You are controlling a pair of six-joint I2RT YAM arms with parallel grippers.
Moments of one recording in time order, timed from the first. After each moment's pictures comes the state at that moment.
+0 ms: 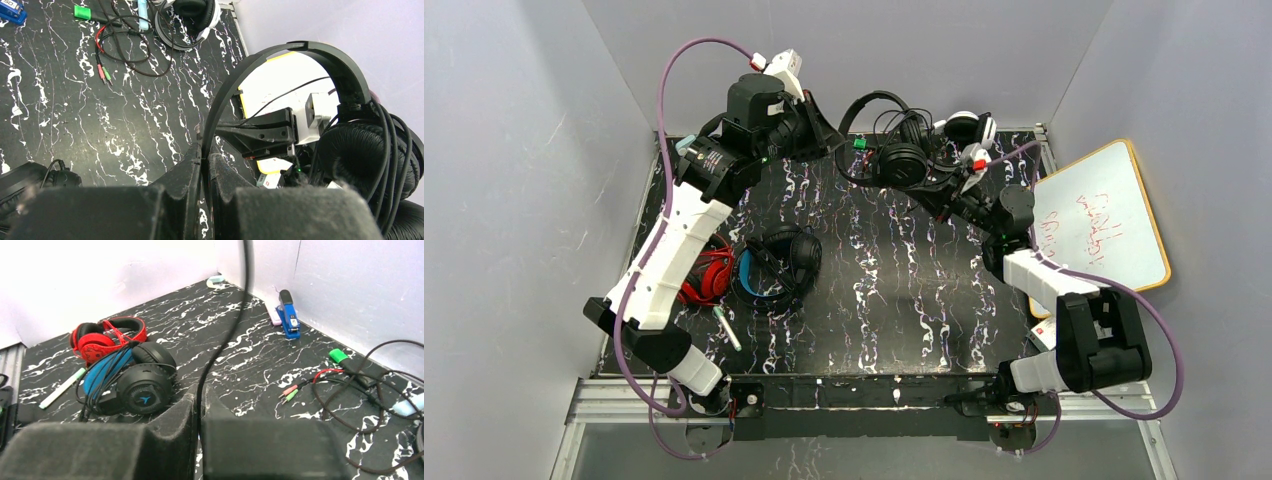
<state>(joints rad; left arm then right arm) -0.59 1.54 1.99 -0.80 0.05 -0.61 0.23 1.36 0.65 0.90 -0.80 0.27</state>
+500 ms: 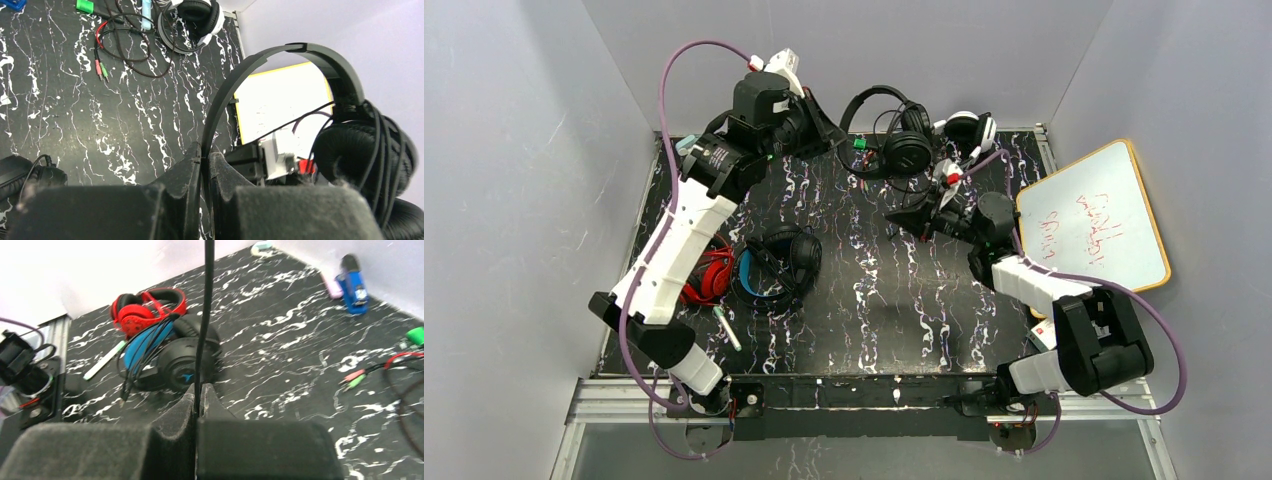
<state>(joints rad) -0.59 1.57 2.00 -0.80 0.02 -0.69 0.34 1.38 0.65 0.84 -0.83 0.26</state>
